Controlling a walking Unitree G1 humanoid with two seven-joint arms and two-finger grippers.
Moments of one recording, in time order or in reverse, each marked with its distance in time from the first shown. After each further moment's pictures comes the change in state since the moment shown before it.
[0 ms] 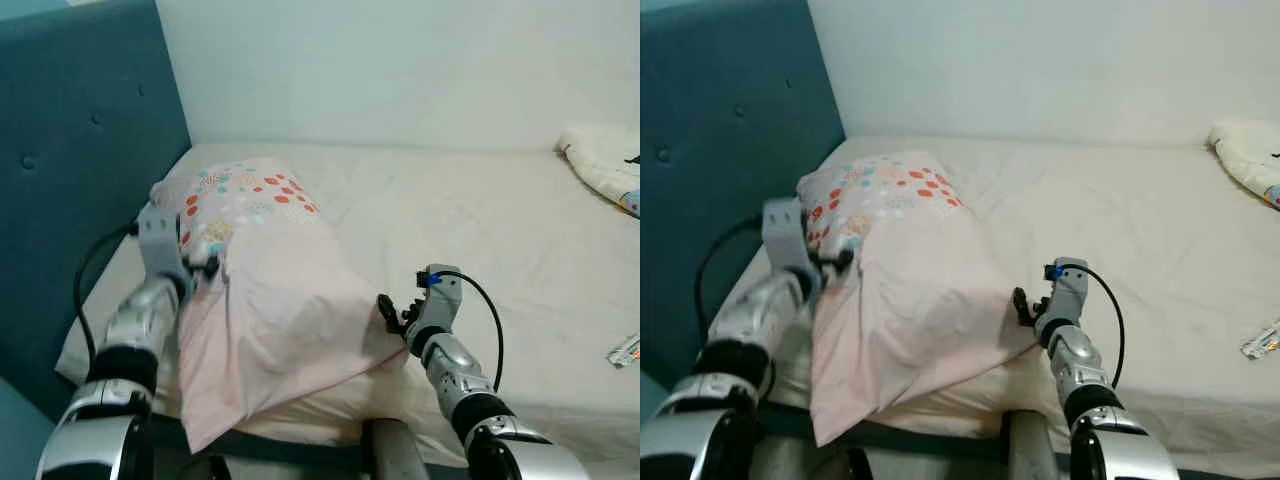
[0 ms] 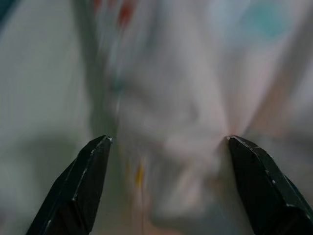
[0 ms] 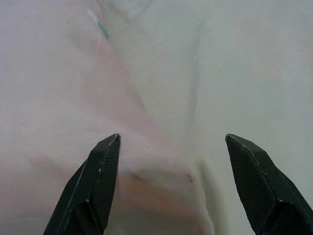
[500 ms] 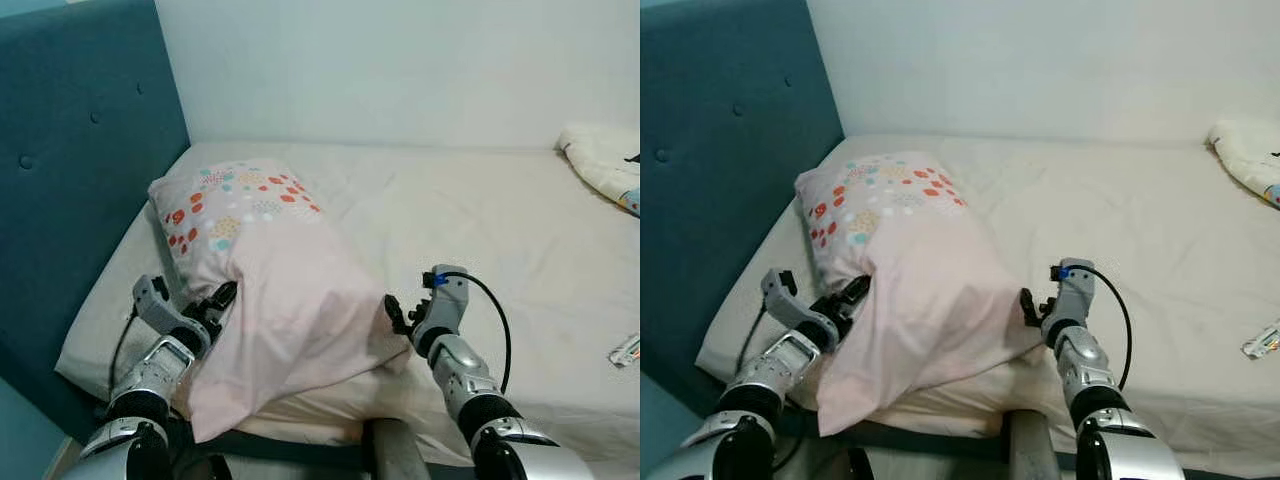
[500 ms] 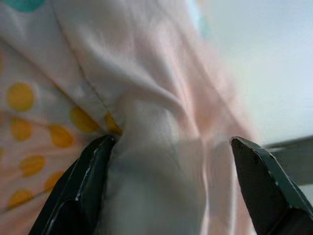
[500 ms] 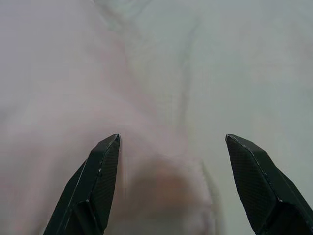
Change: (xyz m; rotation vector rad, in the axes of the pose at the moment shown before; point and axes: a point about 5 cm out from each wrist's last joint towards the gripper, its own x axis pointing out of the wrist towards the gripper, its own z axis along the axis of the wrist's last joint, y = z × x) left arm -0.012 -0.037 -0.029 -0.867 -0.066 -0.556; right arm -0.001 -0.008 0.003 -0.012 -0.011 -0.016
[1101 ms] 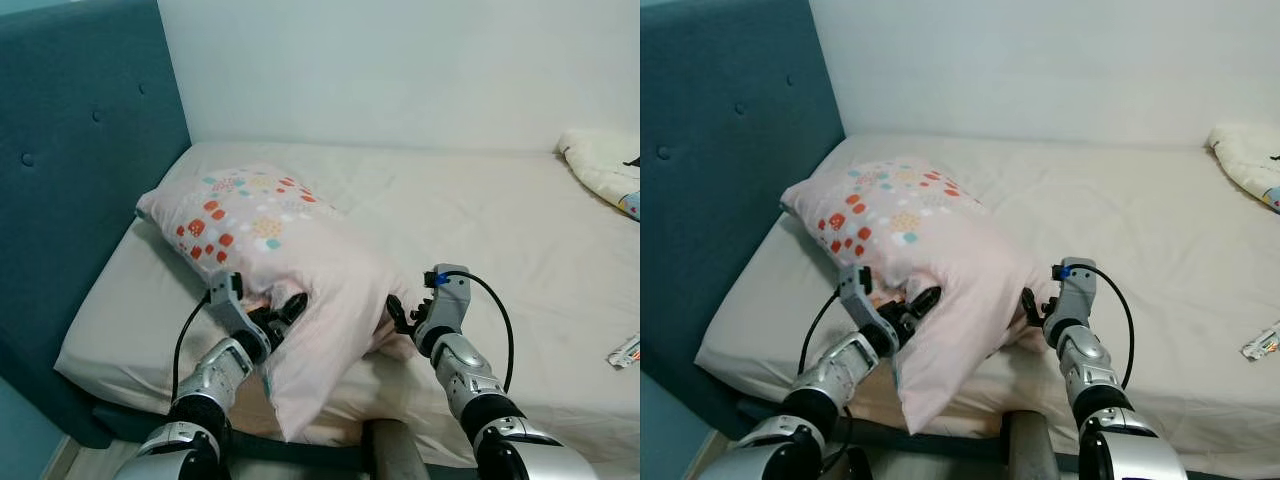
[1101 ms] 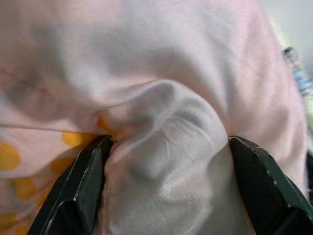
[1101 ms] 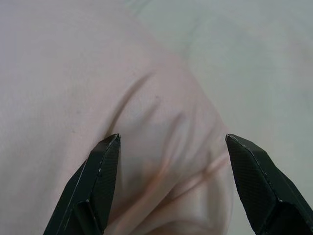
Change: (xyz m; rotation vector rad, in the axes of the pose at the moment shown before) left arm 0.023 -0.028 -0.067 0.489 0.203 0.051; right arm 0.000 -0.004 0.001 -0.009 0.006 -0.003
